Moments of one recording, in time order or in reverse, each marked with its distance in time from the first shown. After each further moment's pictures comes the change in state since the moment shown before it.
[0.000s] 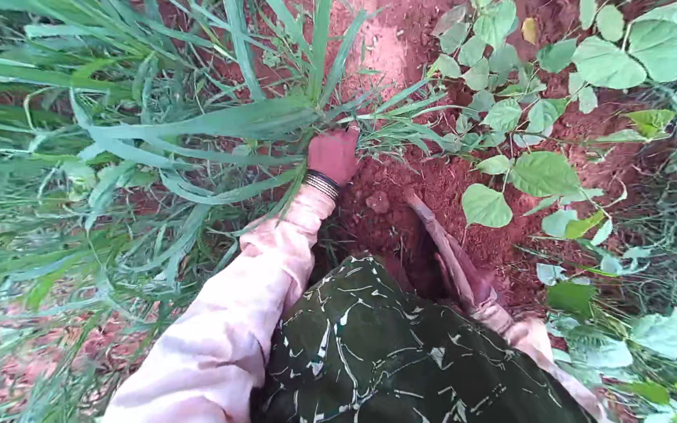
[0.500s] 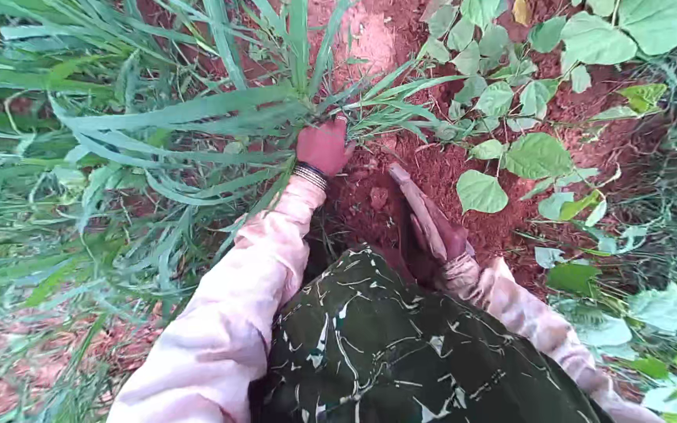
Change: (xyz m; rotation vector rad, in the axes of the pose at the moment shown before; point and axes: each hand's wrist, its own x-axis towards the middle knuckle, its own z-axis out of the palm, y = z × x) left_hand -0.001 -0.002 -0.001 -0.011 -0.028 0.010; right_hand 0.052 -0.034 0.024 -0.011 0.026 -0.012
